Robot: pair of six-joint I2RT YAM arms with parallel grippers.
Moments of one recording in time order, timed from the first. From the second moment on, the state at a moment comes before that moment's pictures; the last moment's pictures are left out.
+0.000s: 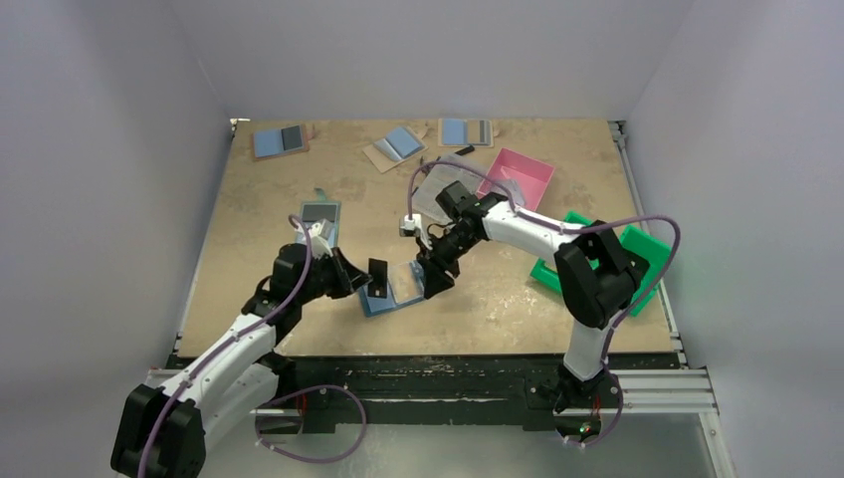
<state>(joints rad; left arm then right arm) -0.35 0.85 0.32 0.01 0.32 -0.68 0.66 1.85 1.28 -0.72 -0.84 -0.57</state>
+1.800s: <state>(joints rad) -0.72 1.17 0.57 0.23 0.44 -0.59 0.46 1.68 1.28 -0.95 -1.13 -0.96</state>
